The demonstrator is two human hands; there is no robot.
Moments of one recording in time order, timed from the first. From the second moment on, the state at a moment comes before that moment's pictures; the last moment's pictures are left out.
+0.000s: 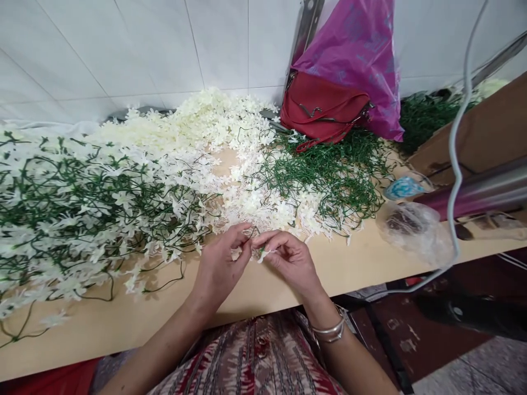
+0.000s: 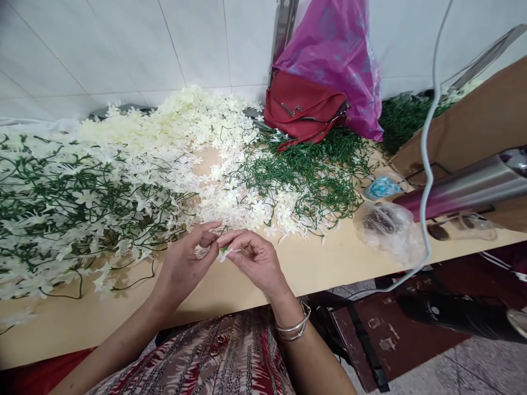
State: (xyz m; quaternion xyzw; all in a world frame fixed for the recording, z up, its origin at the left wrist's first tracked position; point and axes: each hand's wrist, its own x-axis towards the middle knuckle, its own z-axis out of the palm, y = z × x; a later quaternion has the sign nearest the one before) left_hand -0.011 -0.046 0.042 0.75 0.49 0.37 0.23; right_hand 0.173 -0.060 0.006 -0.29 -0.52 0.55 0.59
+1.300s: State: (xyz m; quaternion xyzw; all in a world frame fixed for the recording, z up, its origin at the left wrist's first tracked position) left_hand -0.018 -0.045 0.013 0.82 0.38 0.42 0.12; right_hand 0.173 -0.051 -0.004 -0.33 -0.40 0.65 0.56
